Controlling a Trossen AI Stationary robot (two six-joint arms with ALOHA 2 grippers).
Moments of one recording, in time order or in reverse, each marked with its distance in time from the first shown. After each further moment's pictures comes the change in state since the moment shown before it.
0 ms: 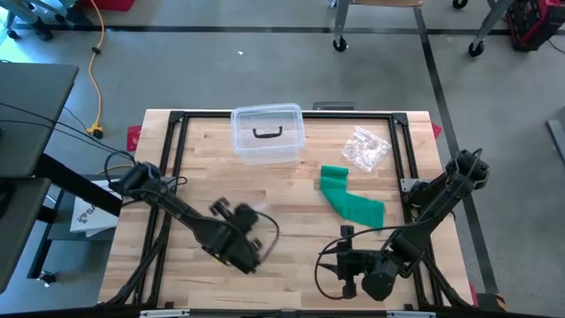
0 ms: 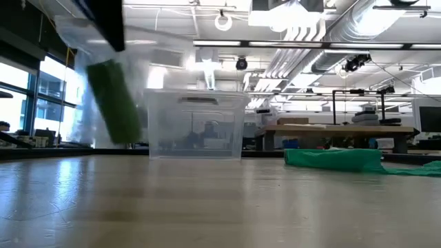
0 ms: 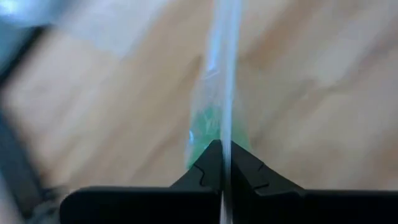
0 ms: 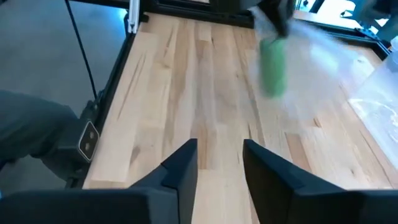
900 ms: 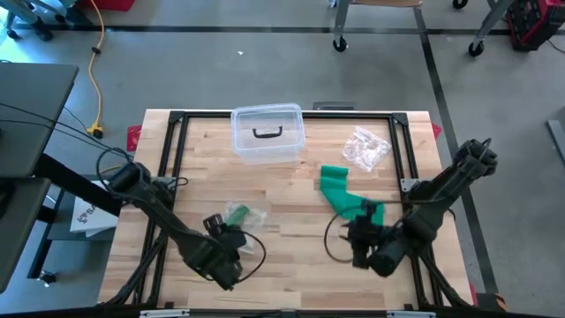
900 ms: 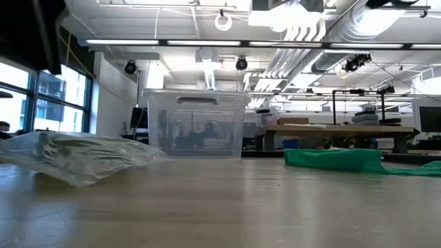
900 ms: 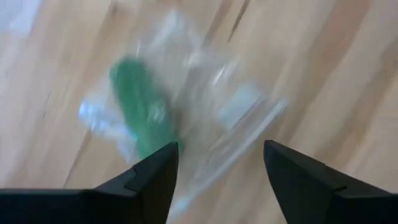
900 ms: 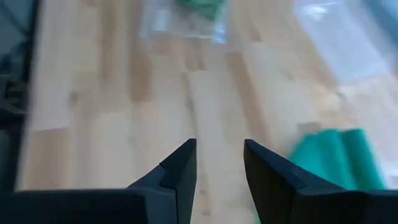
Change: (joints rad) left arm -0.157 -0.080 -0.244 0.308 0.131 0.149; right arm -0.073 -0.167 -0.001 -0.541 -0.078 0.356
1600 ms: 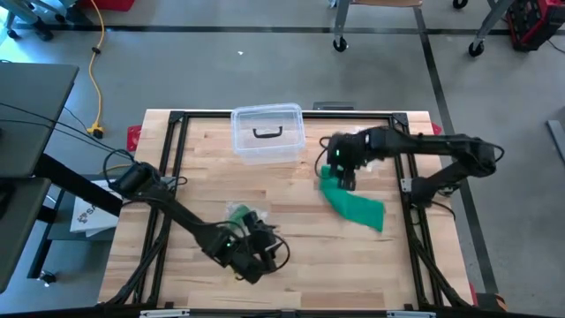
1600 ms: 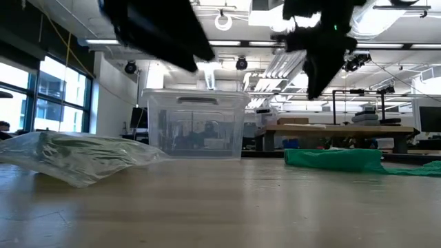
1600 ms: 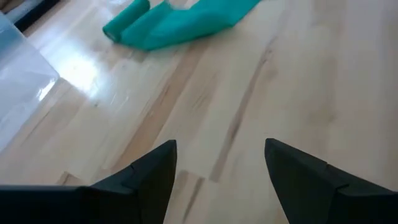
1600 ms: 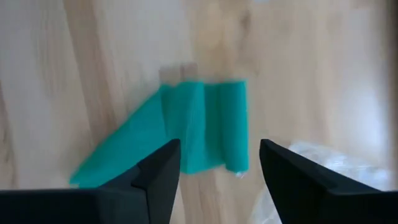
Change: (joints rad) left arm 0.137 0.071 -0.119 0.750 -0.335 0.440; right arm -0.974 -0.016 -0.070 -0.072 -0.602 -0.882
